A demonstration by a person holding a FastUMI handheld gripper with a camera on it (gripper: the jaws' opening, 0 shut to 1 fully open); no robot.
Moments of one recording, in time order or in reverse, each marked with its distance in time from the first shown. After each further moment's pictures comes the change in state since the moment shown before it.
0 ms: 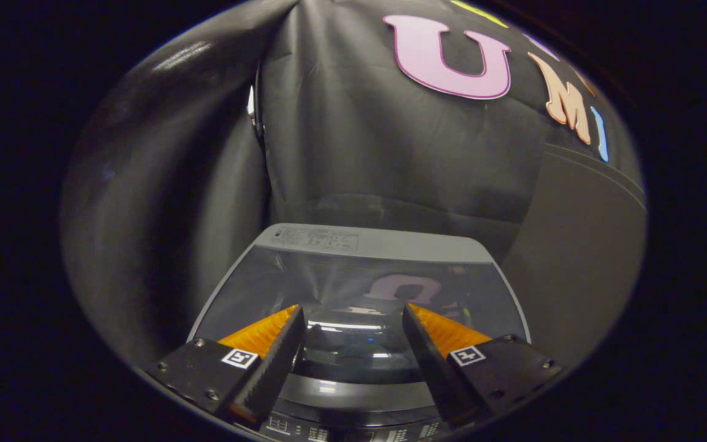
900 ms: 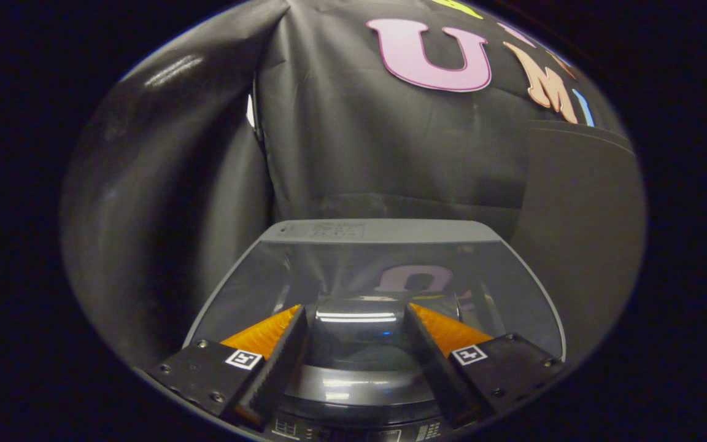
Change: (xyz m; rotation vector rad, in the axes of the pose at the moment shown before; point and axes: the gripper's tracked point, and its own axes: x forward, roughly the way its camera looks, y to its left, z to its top) arm 0.000 0.011 -0.016 0.057 -0.092 0.016
